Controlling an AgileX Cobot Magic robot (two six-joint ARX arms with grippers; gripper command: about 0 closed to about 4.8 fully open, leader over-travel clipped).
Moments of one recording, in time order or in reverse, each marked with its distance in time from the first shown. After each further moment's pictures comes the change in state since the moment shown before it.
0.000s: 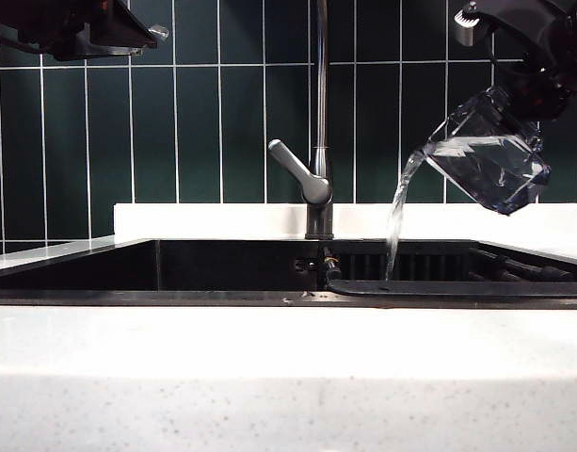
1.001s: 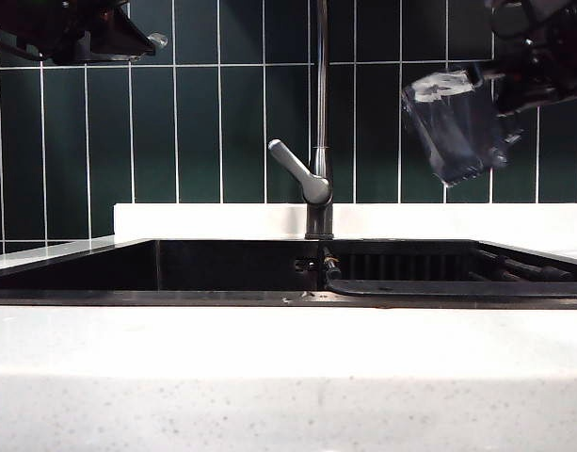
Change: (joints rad) left arm 0.000 0.018 0.000 0.016 -0.031 0.049; right arm 0.000 0.003 -0.001 0.053 -0.019 0.545
